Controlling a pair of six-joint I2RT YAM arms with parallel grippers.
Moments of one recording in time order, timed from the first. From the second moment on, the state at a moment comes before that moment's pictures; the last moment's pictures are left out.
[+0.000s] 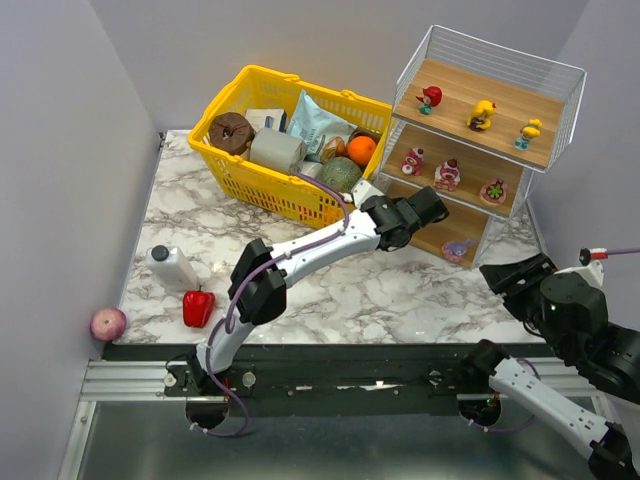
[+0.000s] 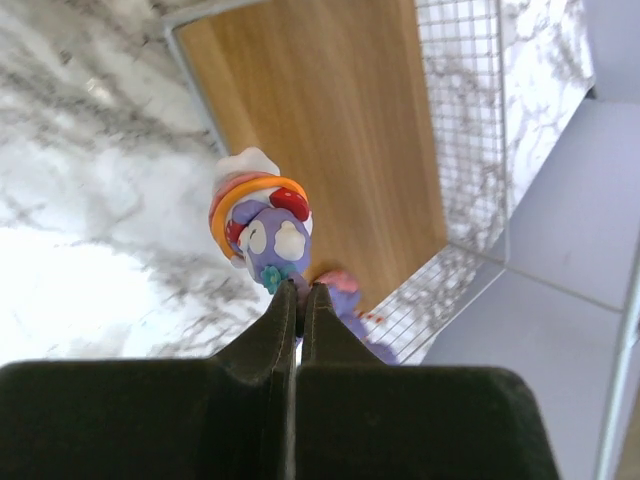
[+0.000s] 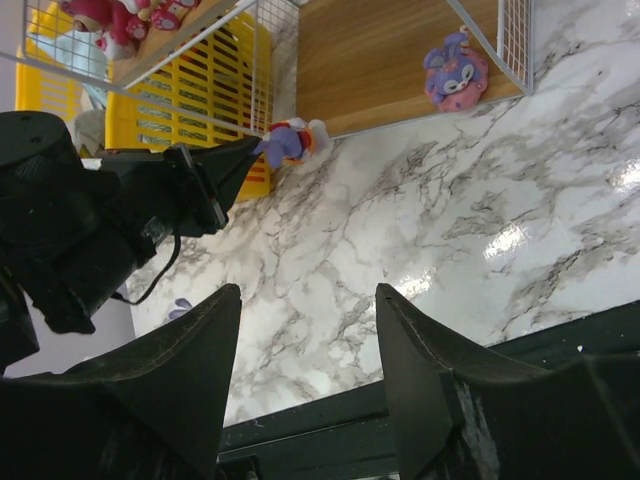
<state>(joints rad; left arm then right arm) -1.05 2.17 2.12 -0.95 -0.57 -1.81 0.70 0.42 1.14 -1.28 0.59 1.17</state>
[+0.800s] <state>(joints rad) -1.18 1.86 1.55 -0.98 -0.56 -1.94 0.70 0.50 0.89 -1.22 0.39 1.23</state>
